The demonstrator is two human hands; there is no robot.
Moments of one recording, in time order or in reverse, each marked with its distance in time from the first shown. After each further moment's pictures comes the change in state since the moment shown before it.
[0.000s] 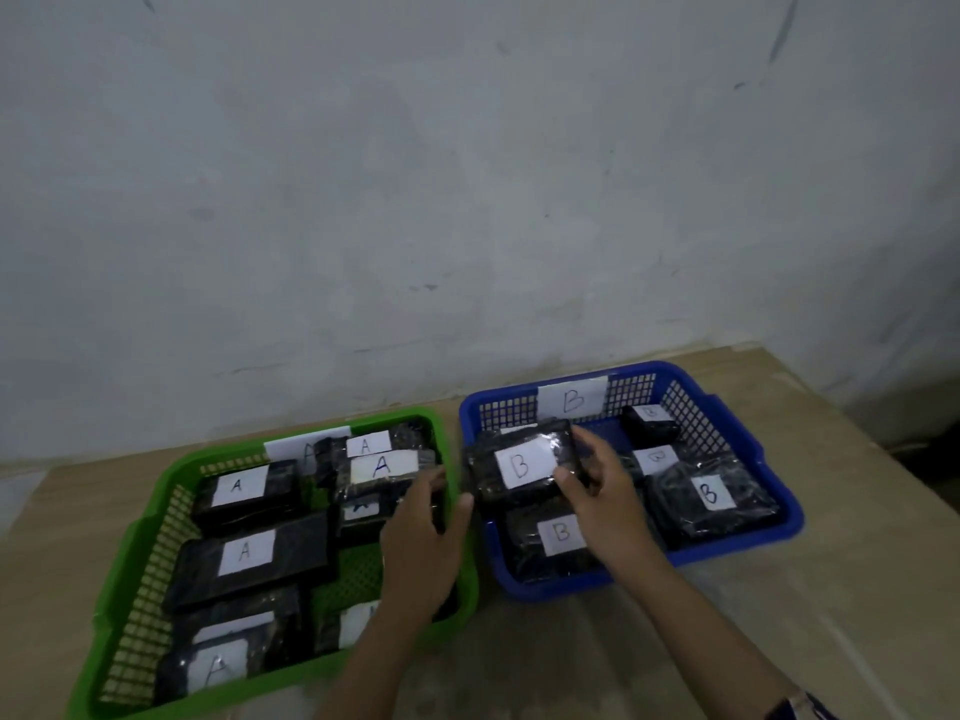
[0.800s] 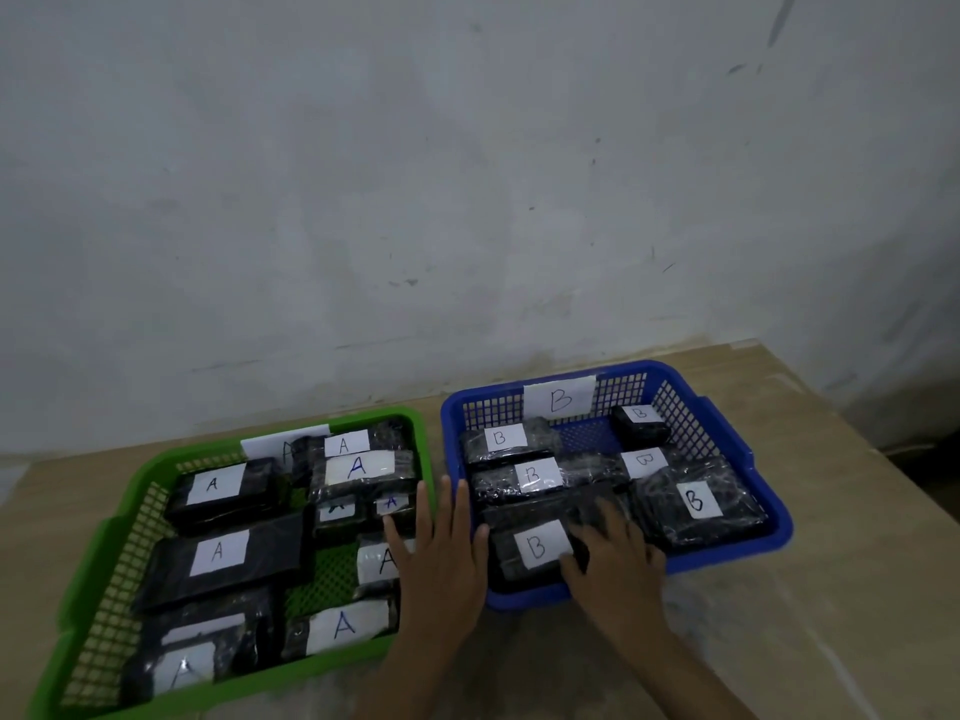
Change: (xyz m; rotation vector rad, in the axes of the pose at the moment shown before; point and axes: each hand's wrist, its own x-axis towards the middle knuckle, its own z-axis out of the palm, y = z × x) left_hand -0.014 -0.009 0.058 0.656 0.125 0.247; right_hand -0.019 0.060 -0.027 -1.027 -0.071 0.079
